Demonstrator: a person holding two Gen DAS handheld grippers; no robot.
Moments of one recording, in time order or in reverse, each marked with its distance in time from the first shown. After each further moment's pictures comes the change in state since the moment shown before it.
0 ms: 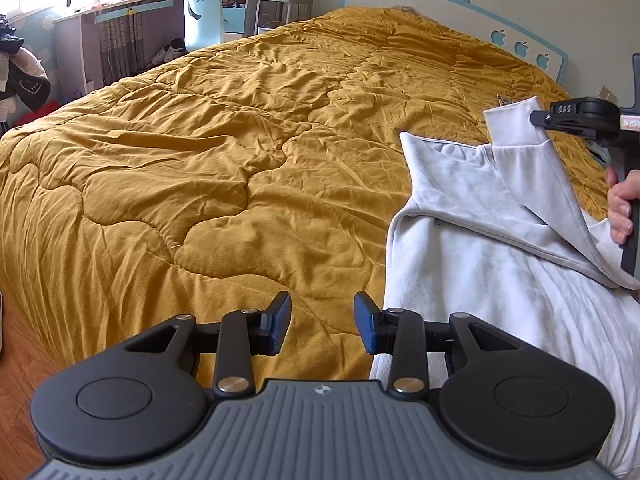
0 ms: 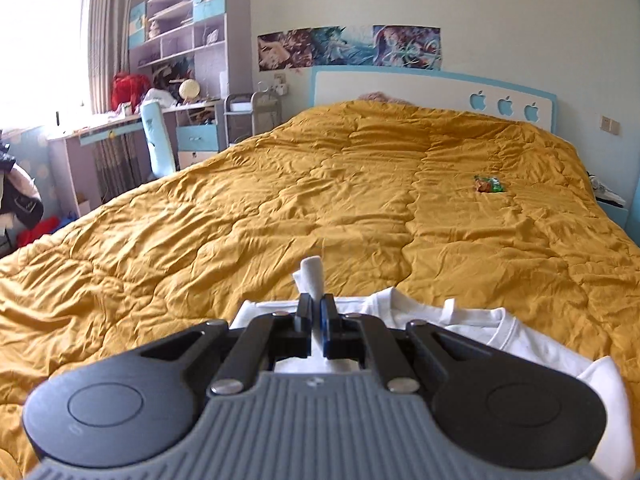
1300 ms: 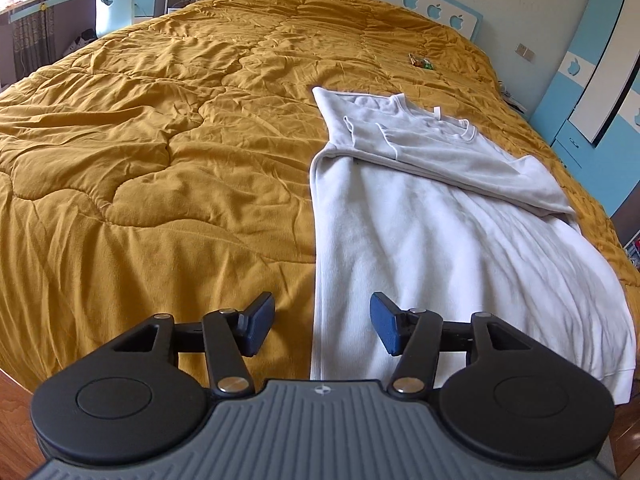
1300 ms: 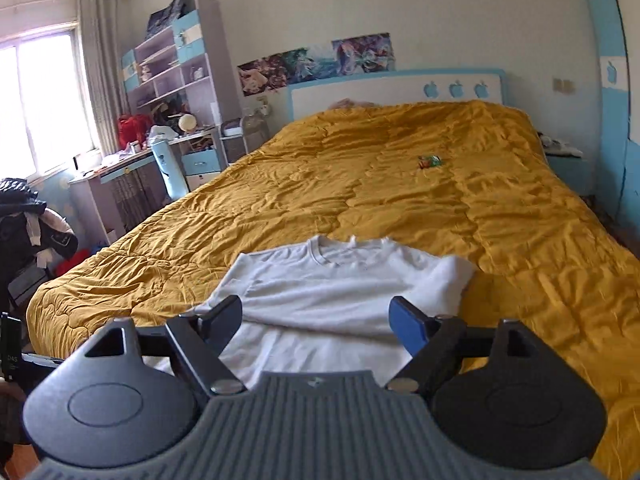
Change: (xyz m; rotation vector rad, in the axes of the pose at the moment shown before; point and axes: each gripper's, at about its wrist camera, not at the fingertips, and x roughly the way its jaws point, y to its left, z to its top) left arm -0.001 0.004 -0.033 0.144 0.102 -0.255; right arm -0.354 -0.139 -0.094 0.225 0.004 0.019
